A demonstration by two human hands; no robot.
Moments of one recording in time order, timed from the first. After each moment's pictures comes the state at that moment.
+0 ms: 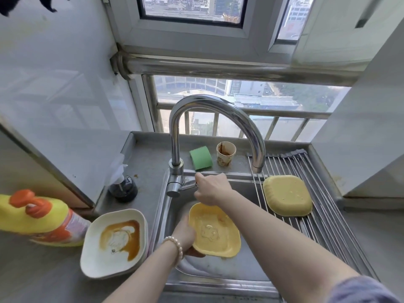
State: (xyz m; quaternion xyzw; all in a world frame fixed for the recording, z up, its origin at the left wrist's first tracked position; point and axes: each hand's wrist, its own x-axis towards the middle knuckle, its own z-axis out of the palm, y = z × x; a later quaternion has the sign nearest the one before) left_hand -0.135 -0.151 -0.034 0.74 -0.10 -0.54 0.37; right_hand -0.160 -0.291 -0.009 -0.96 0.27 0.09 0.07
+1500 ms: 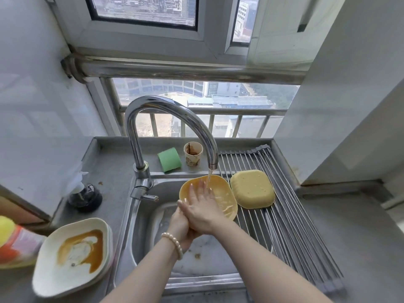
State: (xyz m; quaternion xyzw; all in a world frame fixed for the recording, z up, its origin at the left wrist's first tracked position) left_hand -0.193 -0.205 -0.035 0.50 0.02 -0.58 0.64; right_hand -0.246 -0.275 -0.032 -0.89 0.38 0.13 0.24
